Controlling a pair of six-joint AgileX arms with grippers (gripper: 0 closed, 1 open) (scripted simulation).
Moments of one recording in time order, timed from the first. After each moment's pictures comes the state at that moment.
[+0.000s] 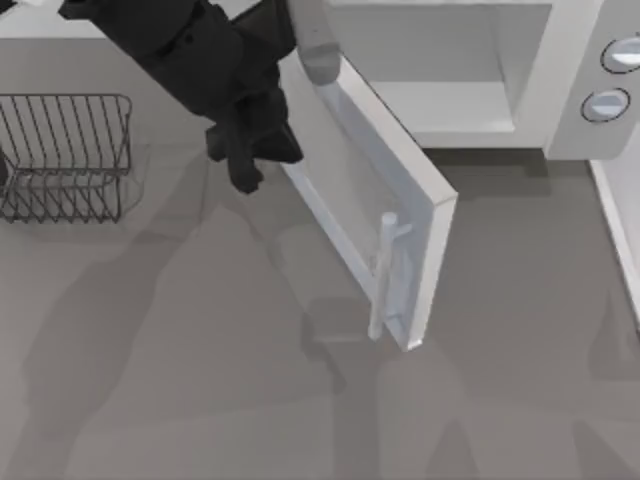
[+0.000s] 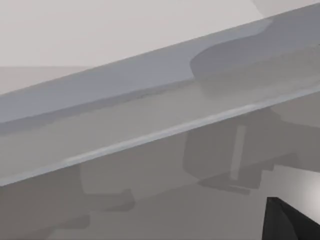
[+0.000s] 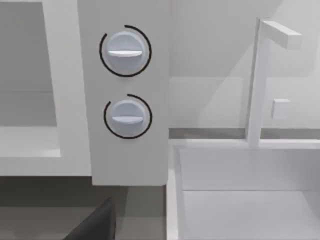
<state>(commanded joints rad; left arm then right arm) -0.48 1.81 1.73 -1.16 0.42 0.86 0.00 0.00 0.00 0.00 0.00 0.00</state>
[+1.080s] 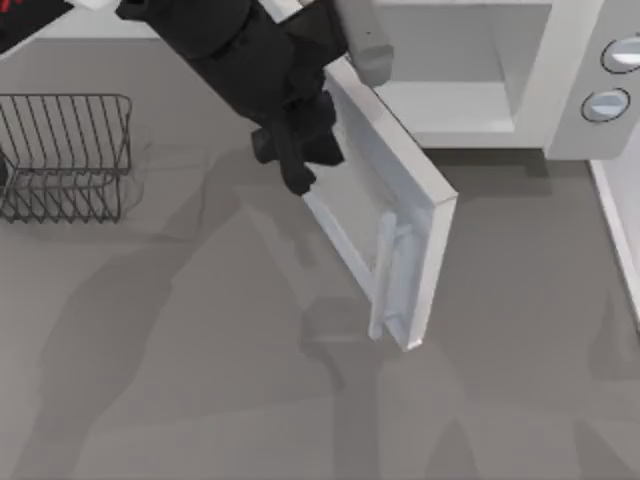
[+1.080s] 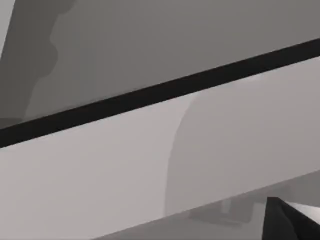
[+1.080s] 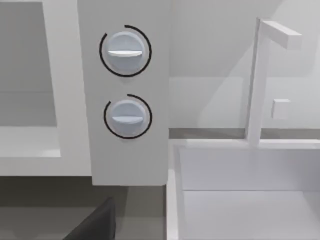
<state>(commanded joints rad) -0.56 1.87 1.80 -1.15 0.39 0.78 0.00 0.00 0.00 0.00 0.00 0.00</state>
